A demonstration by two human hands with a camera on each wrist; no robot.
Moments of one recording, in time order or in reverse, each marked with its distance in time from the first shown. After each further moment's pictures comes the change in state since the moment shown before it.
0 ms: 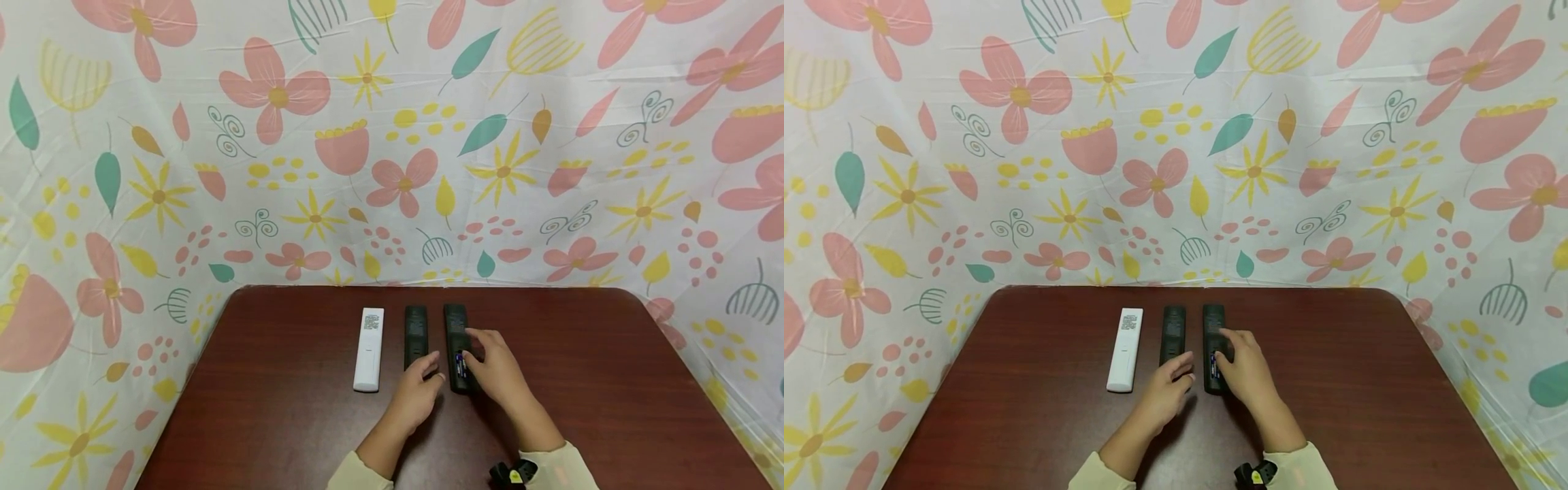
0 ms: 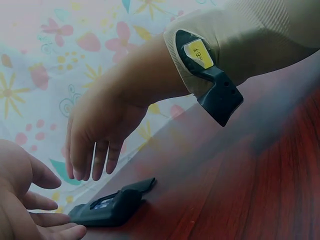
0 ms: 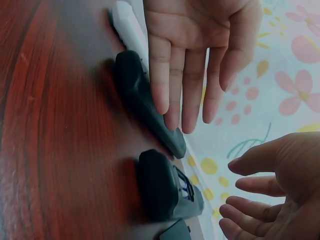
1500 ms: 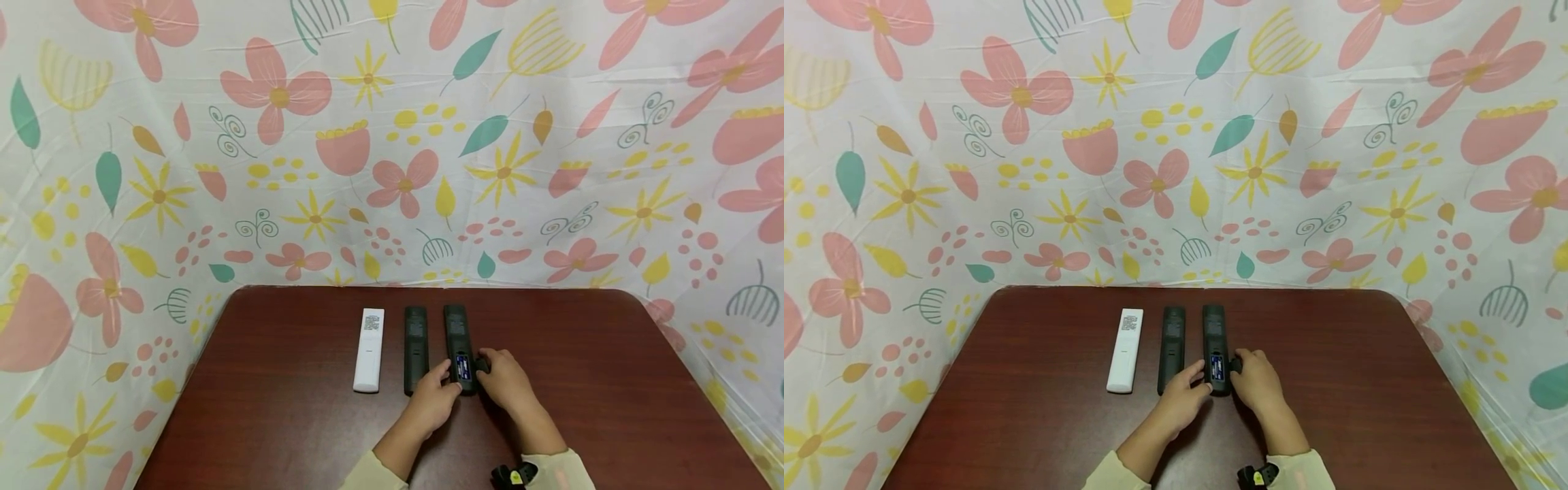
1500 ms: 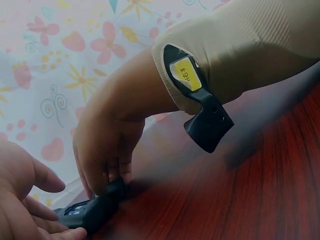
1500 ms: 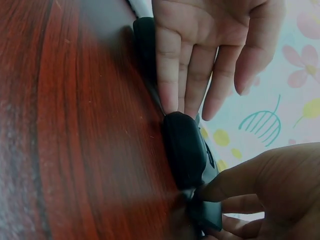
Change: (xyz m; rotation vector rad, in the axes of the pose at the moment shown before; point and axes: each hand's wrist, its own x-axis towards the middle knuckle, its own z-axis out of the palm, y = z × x) left_hand 0.003 -0.001 0.027 0.058 -0.050 -0.111; right_hand -0.004 0.026 0.004 -0.189 -0.135 0.142
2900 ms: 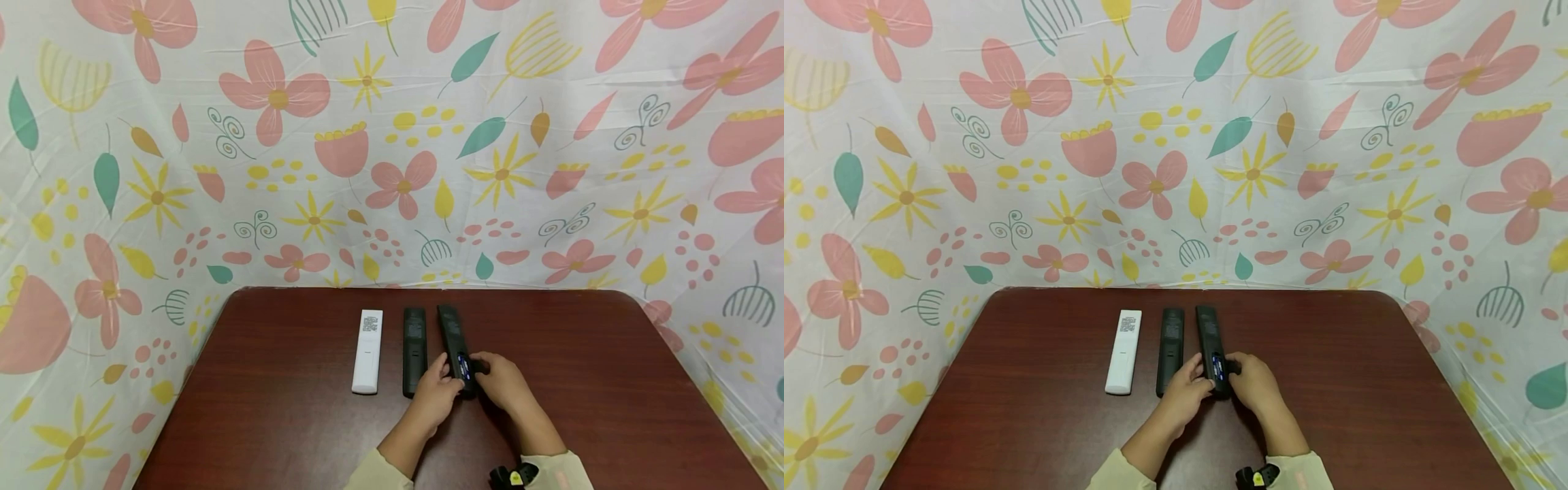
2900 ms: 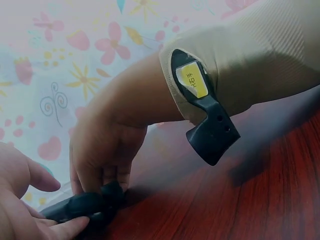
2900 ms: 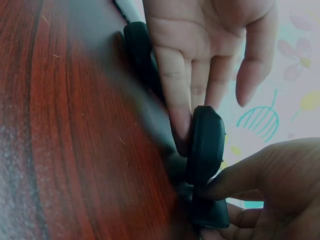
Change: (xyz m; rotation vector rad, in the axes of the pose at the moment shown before) left_hand 0.008 -0.001 0.007 -0.203 0.014 -0.031; right_hand 0.001 0.003 0.001 0.114 0.003 -0.033
